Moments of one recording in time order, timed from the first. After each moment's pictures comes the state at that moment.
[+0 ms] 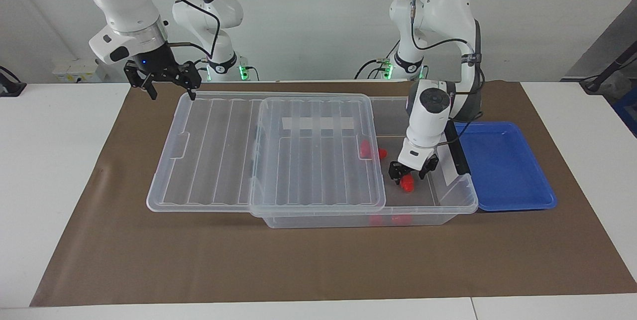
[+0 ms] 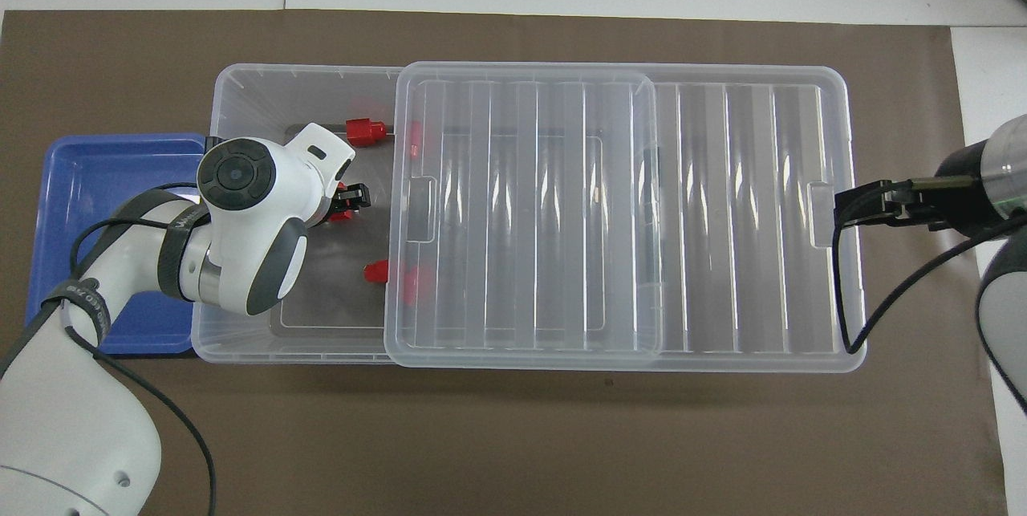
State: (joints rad) left arm -0.40 0.31 0.09 -2.02 0.07 2.42 -0.47; right arm 0.00 -0.04 0.07 -1.61 -0.02 1.55 0.12
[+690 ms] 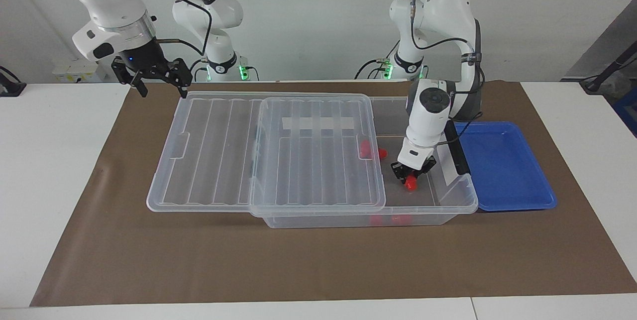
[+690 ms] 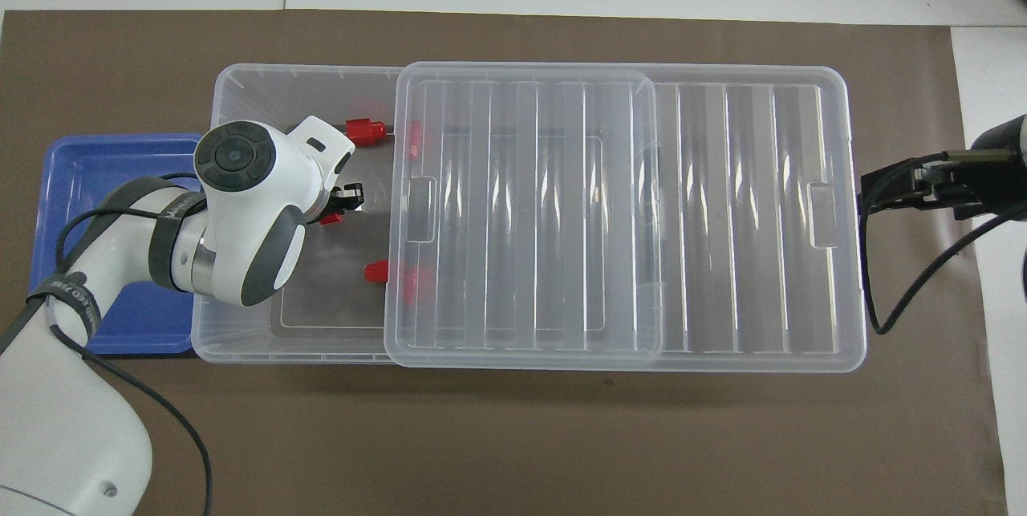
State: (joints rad) left arm -0.40 0.29 0.08 -1.94 0.07 2.25 -0.47; right arm -0.02 0.01 0.06 -1.53 -0.02 1.50 0.12
